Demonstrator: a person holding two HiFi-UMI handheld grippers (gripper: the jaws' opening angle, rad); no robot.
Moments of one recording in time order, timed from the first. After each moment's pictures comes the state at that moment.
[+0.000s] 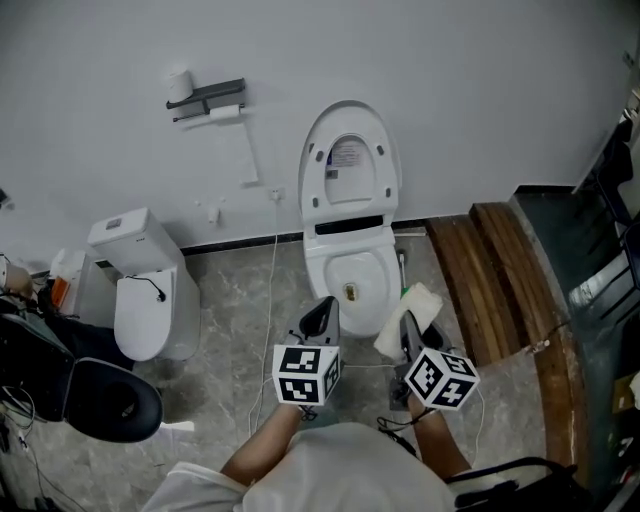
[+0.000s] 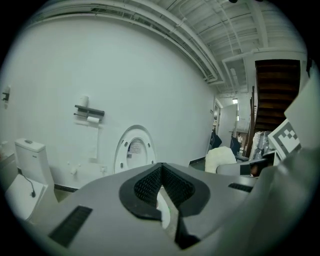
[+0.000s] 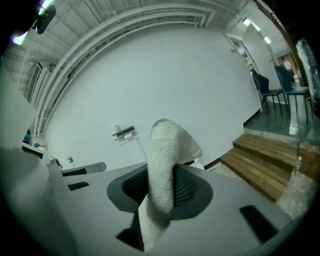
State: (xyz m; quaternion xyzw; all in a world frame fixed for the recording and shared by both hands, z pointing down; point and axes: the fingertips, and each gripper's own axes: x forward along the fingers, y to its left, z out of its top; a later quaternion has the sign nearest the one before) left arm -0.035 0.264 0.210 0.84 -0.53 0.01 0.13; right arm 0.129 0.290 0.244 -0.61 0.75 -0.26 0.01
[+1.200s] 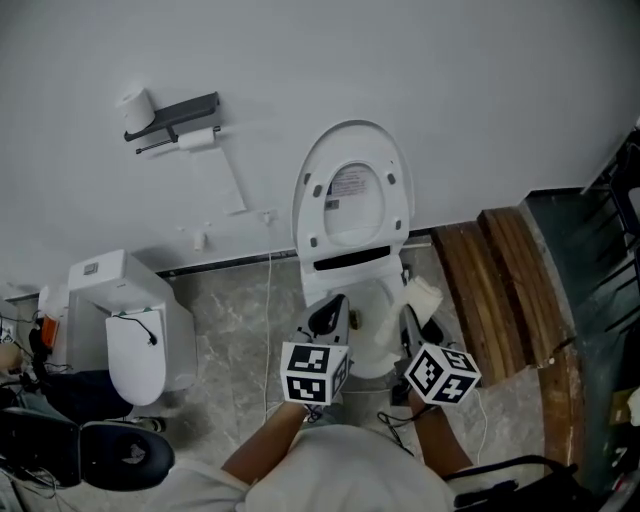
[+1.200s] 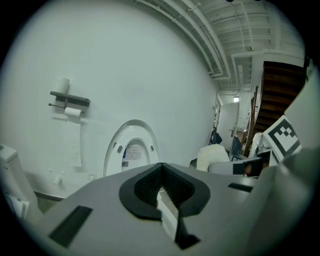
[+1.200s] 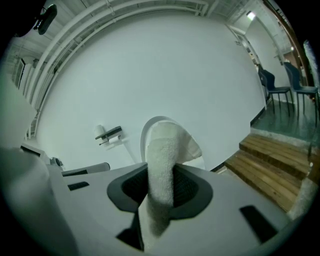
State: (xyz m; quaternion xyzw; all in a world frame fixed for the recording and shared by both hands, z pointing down) left arm -0.027 0.046 0.213 0.85 -0.50 0.04 0.16; right arm 0.114 0.072 0.243 -0.62 0.73 -0.28 -0.01
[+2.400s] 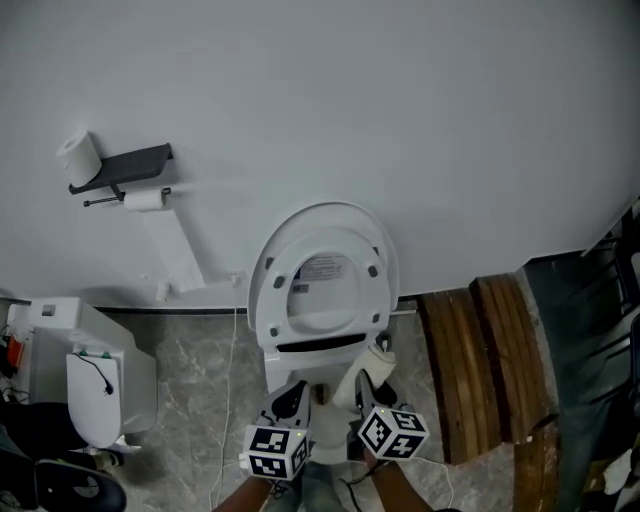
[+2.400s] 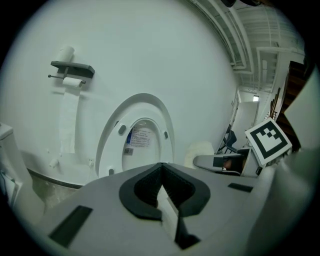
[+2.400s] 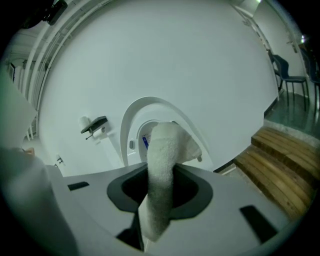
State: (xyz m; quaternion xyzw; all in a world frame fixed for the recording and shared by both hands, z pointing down) left arm 0.000 -0.075 0.302 0.81 -0.54 0.06 0.24; right arm 0.134 -0.098 0.330 -0.58 0.75 -0.32 -0.05
